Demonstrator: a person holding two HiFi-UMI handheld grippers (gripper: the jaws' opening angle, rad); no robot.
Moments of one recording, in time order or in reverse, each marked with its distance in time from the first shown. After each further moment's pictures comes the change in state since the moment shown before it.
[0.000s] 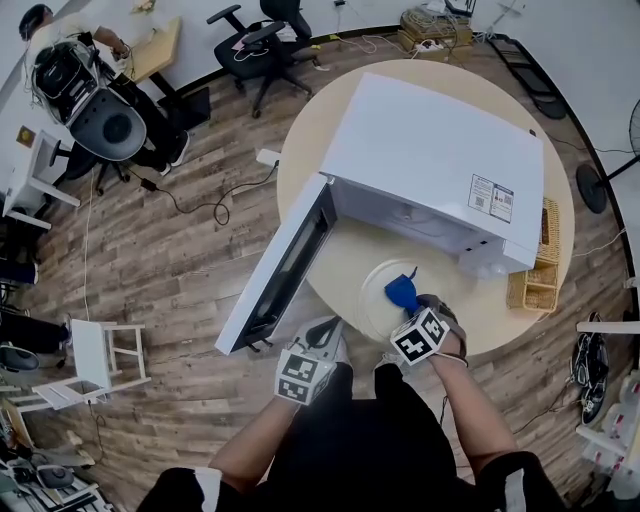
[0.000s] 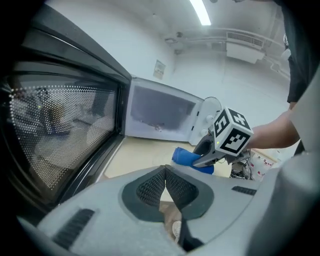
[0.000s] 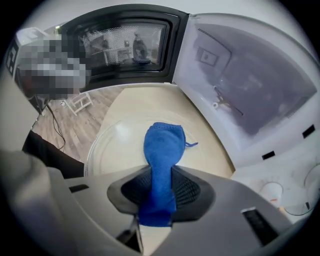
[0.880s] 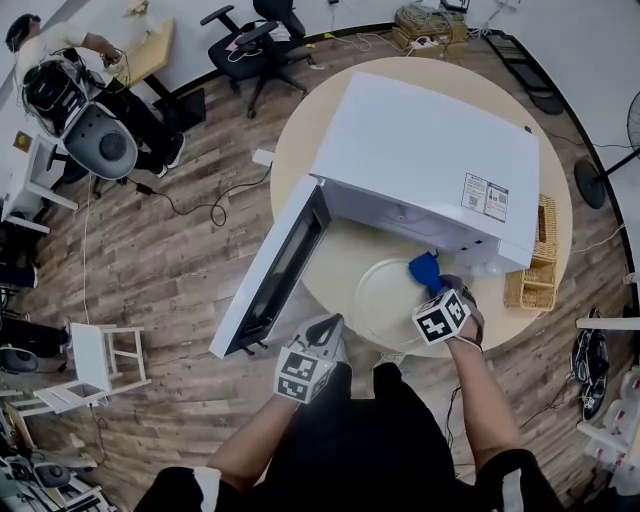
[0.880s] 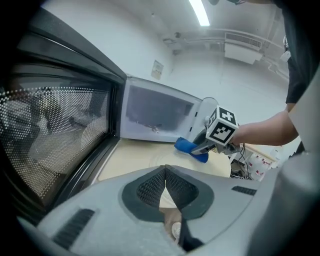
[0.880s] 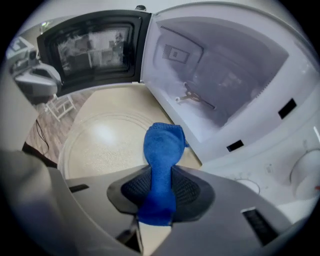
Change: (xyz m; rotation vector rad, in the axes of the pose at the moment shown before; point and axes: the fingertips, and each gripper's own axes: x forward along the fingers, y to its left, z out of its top) left arm 0.012 -0.007 0.009 0.006 -0.006 -0.025; right arm -0.007 -0.082 -0.017 0.103 -0.010 -0.138
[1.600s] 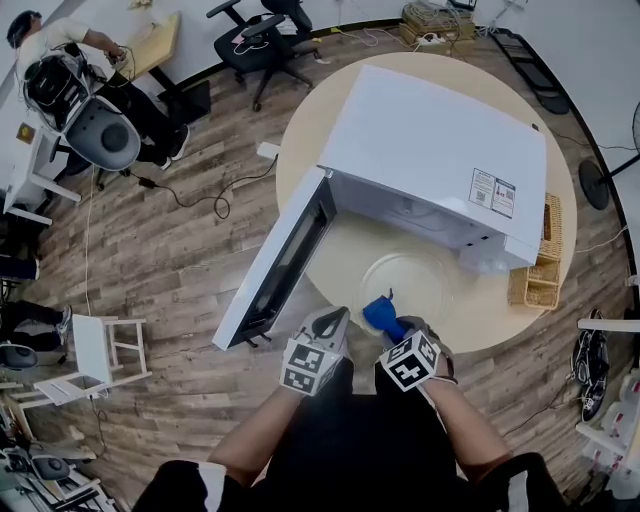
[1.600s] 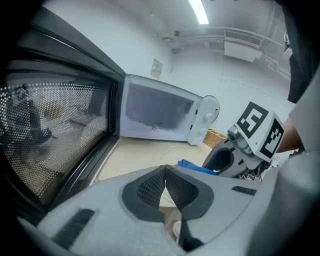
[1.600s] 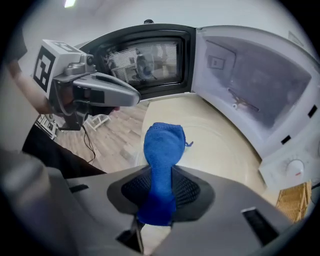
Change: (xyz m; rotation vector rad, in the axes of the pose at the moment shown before) left arm 0.007 0.000 -0.006 0.009 0.020 0.006; right arm -0.042 0.155 0.002 -0.027 -0.073 0.348
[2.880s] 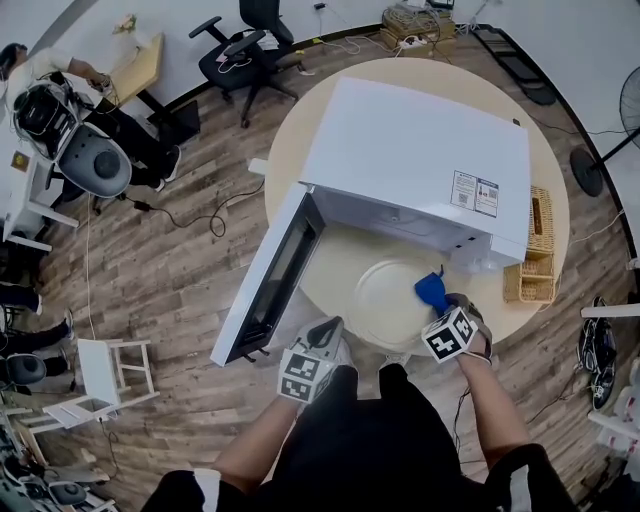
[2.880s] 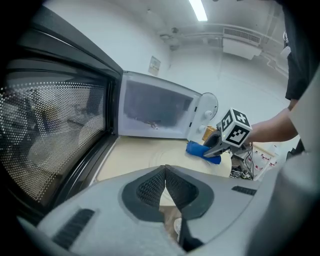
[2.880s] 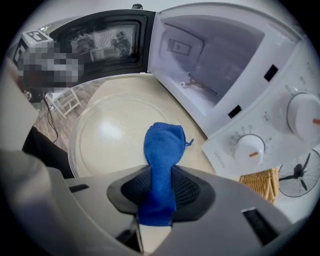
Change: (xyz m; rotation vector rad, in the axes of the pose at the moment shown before) left arm 0.004 0.001 -0.003 0.021 0.034 -0.012; right arm -0.018 -0.140 -0.061 0.032 0.120 -0.293
